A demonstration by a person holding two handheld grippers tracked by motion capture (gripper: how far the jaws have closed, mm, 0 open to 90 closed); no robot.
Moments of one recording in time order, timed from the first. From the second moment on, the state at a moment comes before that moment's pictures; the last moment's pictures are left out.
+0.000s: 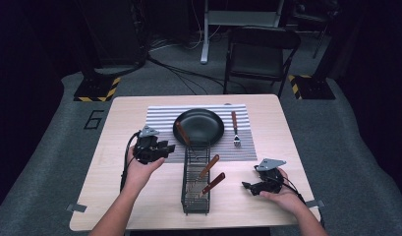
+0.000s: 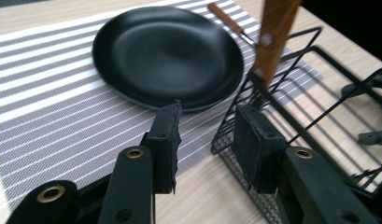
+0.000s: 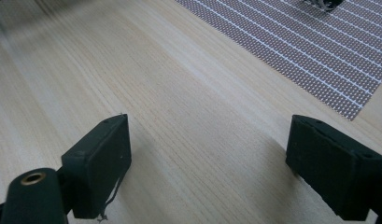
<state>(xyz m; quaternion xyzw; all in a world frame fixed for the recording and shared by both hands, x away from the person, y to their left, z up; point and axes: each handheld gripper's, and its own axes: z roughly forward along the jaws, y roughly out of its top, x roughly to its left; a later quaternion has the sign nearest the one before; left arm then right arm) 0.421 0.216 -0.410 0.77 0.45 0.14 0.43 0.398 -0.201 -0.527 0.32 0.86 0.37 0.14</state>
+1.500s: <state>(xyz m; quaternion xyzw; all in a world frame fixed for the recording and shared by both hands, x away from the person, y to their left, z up) 0.435 0.168 -0.404 0.76 0.43 0.14 0.47 0.398 -0.202 -0.527 0.31 0.86 0.37 0.14</state>
